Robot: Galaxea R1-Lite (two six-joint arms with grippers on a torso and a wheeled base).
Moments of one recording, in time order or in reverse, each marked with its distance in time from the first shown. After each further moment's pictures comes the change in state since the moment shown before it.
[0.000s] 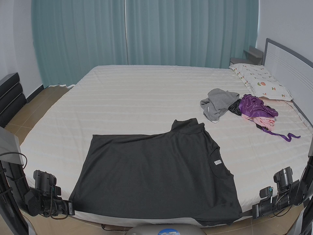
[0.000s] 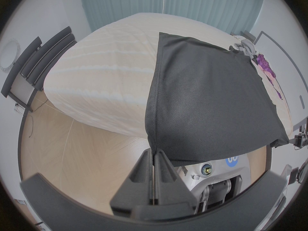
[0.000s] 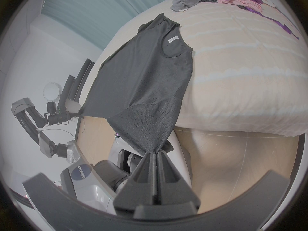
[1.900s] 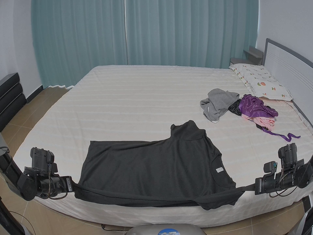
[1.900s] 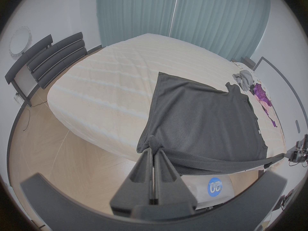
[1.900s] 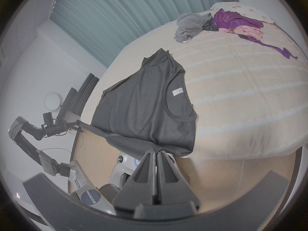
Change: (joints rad) left arm -0.055 -0.234 -0.256 0.306 0.036 -0.169; right arm 0.012 -0.198 -0.270 0.244 -0.033 0.105
